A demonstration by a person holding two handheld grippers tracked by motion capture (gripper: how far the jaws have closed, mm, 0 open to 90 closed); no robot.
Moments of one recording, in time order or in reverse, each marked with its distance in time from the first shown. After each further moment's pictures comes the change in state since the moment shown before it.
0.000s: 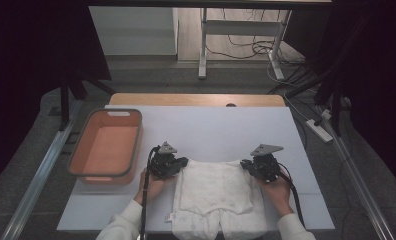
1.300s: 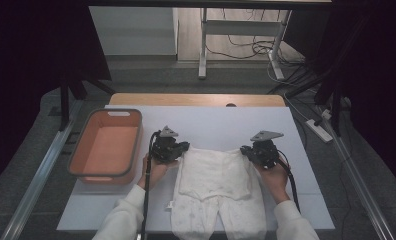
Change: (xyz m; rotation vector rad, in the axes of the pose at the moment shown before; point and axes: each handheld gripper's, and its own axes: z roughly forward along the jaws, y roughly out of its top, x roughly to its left) left arm 0.016 0.043 -0.001 -0.051 0.035 -0.012; right arm -0.018 0.034 0.002 -0.050 -0.050 0.022
